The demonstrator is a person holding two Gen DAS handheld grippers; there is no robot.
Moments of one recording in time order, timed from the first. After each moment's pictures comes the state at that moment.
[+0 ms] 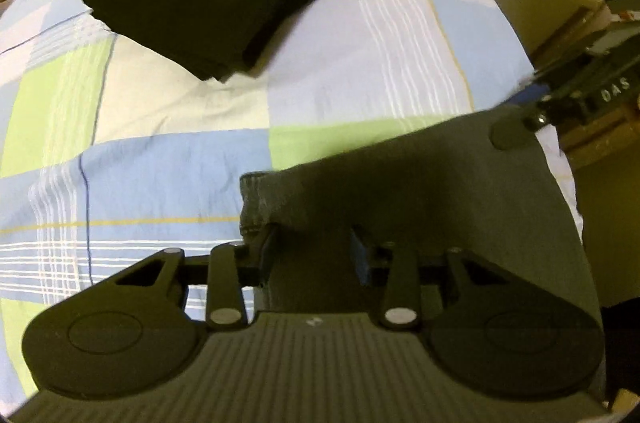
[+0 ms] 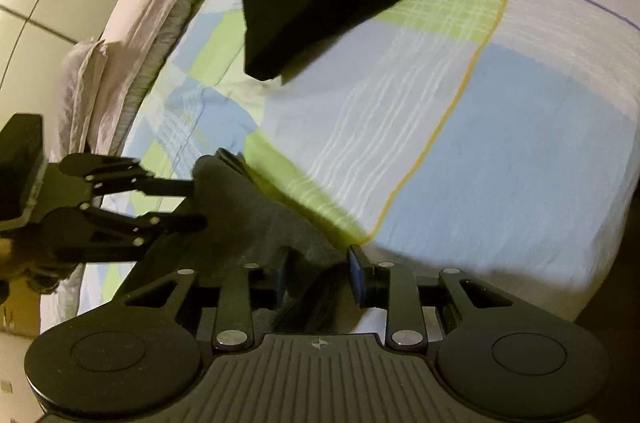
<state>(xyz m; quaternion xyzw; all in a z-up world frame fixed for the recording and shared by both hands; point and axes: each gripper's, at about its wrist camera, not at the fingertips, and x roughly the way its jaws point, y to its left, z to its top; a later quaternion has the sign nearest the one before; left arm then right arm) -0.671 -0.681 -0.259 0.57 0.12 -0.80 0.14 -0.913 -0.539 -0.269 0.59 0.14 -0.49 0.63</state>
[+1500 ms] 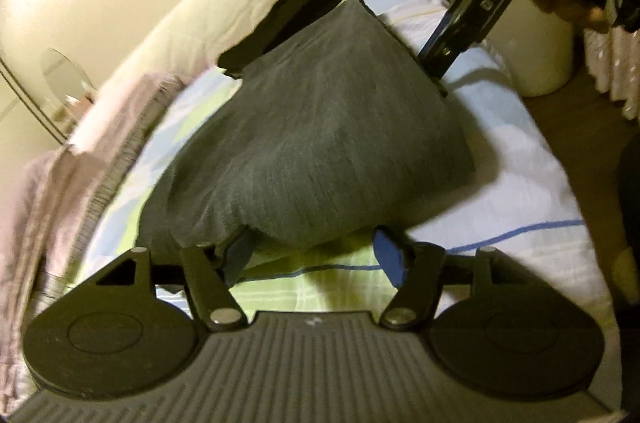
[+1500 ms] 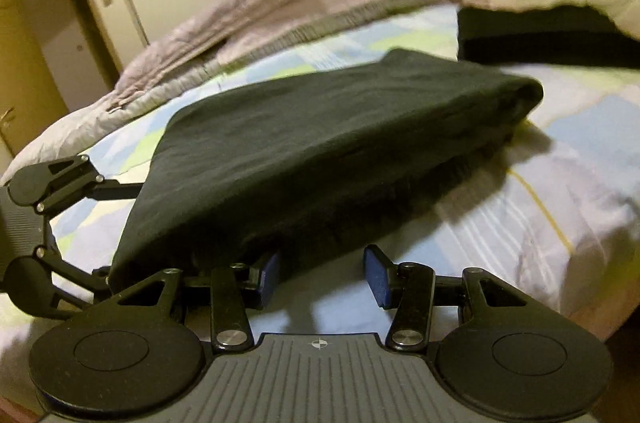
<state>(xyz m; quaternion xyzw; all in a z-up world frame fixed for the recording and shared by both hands) -0.497 -0.330 -0.327 0.41 -0.16 -0.81 0.38 -0.754 -0.346 -0.297 0.28 0.19 -0.47 0.82</state>
